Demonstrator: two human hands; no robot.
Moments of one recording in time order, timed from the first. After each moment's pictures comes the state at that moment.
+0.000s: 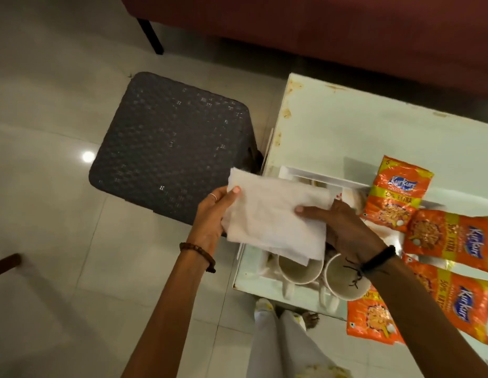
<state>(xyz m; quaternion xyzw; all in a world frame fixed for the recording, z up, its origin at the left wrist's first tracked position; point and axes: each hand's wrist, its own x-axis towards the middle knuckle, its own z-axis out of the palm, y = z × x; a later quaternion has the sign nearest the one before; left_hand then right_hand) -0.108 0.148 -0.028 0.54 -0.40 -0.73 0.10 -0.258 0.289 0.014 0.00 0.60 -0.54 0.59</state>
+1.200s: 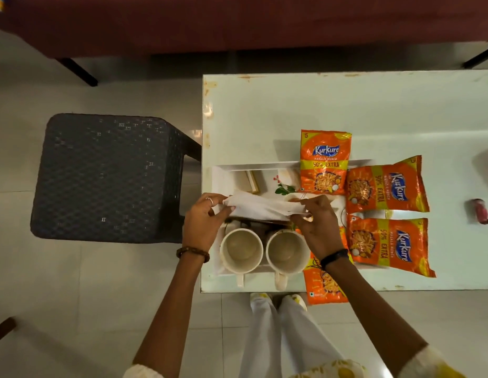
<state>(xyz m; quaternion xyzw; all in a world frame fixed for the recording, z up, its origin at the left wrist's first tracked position) -0.172 0.214 -0.031 0.40 -0.77 -0.50 0.04 -0.276 0.398 -0.033 -0.15 0.90 -0.34 0.24</state>
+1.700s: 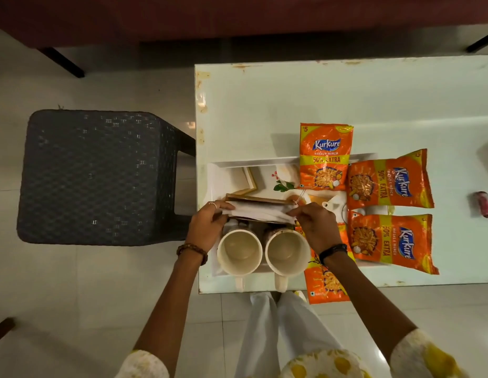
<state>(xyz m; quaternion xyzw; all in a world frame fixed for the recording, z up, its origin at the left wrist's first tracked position) -0.168 0.212 -0.064 0.39 -0.74 -0.53 -0.12 -0.283 0.405 -0.064 -0.15 0.91 -0.27 0.29</state>
